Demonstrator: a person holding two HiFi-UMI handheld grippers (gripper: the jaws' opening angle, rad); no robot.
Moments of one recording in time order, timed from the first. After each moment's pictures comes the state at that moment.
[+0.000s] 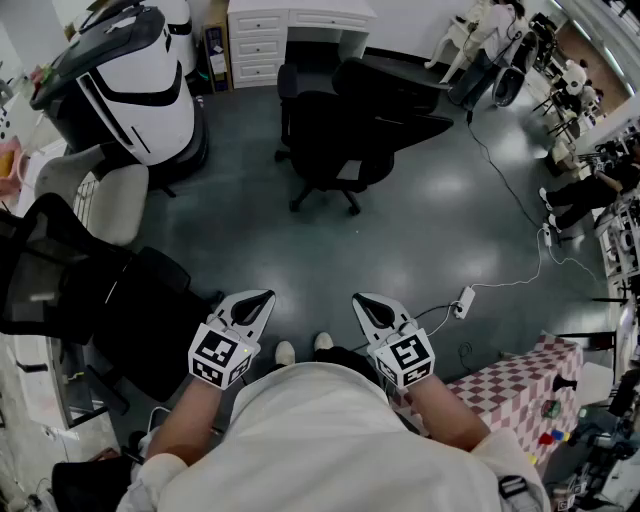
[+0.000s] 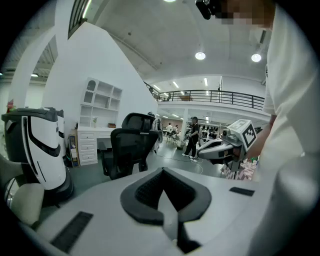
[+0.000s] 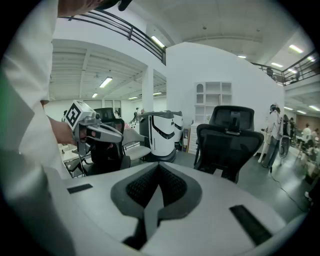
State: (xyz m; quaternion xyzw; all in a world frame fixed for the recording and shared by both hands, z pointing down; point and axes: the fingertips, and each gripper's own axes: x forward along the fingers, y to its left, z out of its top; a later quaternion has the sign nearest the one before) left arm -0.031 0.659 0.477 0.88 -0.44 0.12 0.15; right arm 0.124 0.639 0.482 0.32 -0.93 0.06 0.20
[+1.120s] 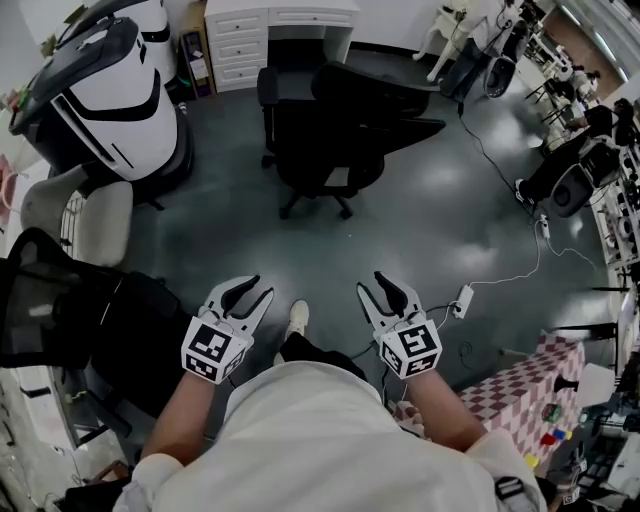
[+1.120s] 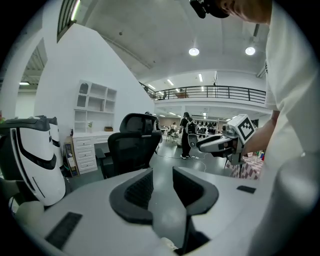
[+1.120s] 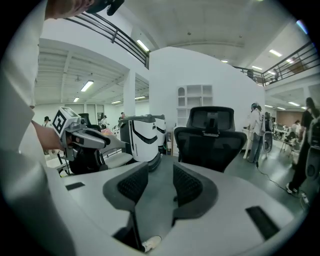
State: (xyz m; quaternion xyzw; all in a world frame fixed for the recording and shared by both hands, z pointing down) left arm -0.025 0.574 0.479 0.88 -0.43 0.14 0.12; right arm 0.164 0.541 0.480 0.40 -0.90 0.08 0.17
